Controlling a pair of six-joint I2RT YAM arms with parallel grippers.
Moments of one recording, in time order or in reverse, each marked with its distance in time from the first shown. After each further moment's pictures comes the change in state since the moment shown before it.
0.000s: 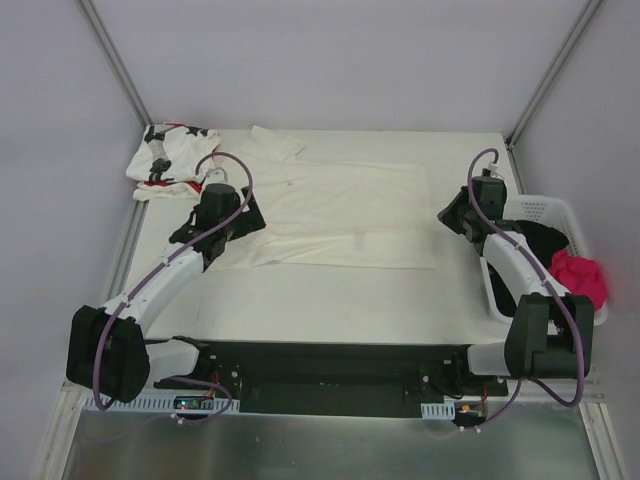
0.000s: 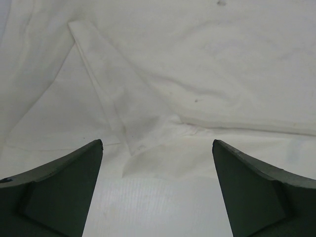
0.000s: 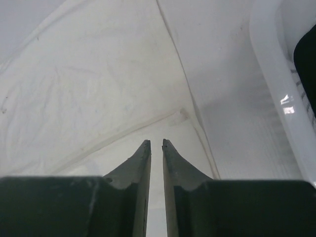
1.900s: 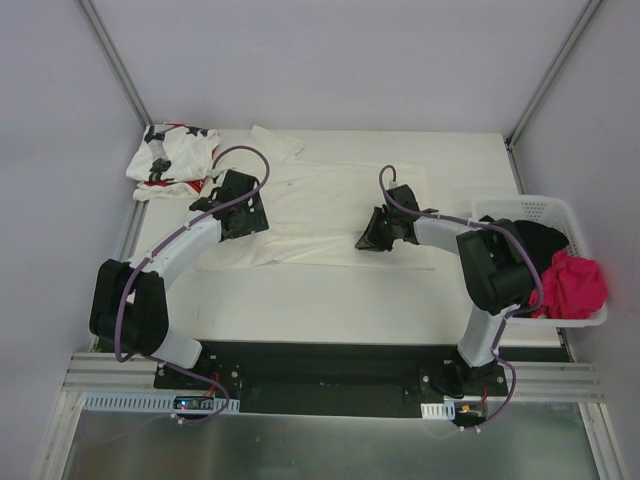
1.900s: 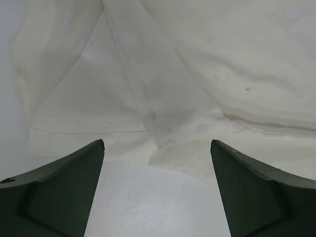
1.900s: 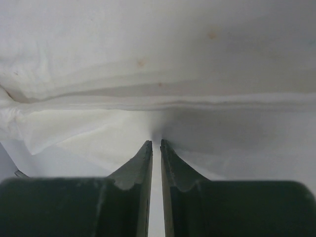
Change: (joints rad) left arm -0.027 0.273 0.222 -0.324 -0.104 -0.014; right arm 0.399 0.460 0.134 0.055 -0.279 0.179
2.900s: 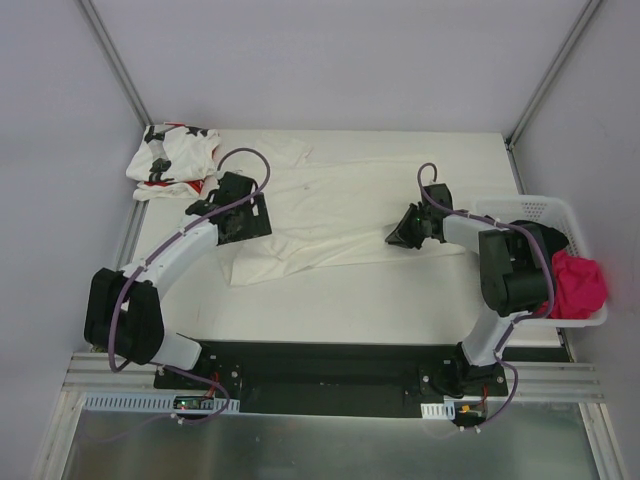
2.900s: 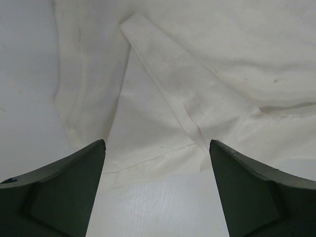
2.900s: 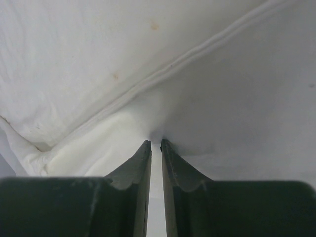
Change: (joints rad) left arm -0.005 -0.063 -0.013 -0.019 0.083 0.049; right arm -0.221 -0.039 -0.067 -0.018 0.007 -0.014
